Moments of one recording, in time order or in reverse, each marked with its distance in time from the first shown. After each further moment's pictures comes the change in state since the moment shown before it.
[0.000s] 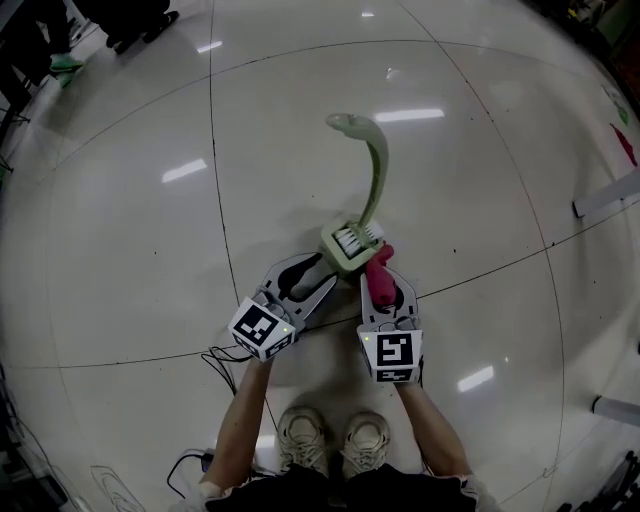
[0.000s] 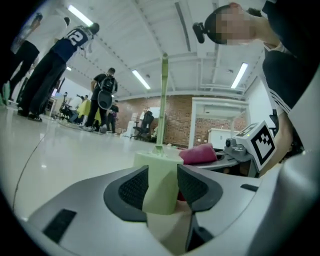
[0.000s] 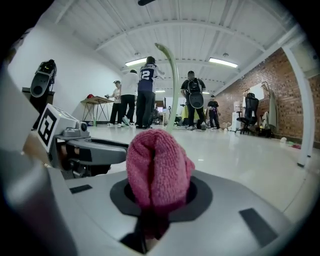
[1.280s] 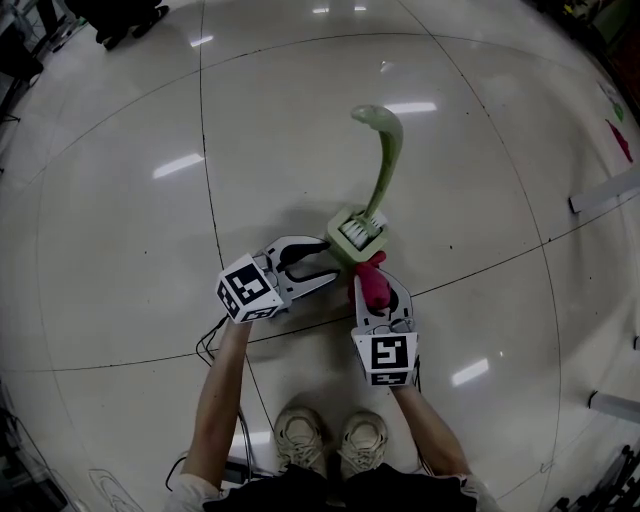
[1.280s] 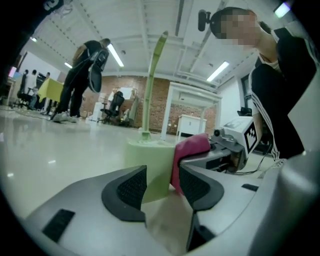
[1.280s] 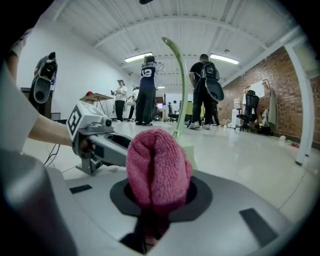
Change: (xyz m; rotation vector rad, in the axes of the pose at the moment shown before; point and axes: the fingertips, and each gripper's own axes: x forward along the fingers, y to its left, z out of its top) left arm 0.029 -0.001 -0.013 0.088 0.199 -0.366; right arm -0.001 0.002 -0.009 0.003 0.048 -0.006
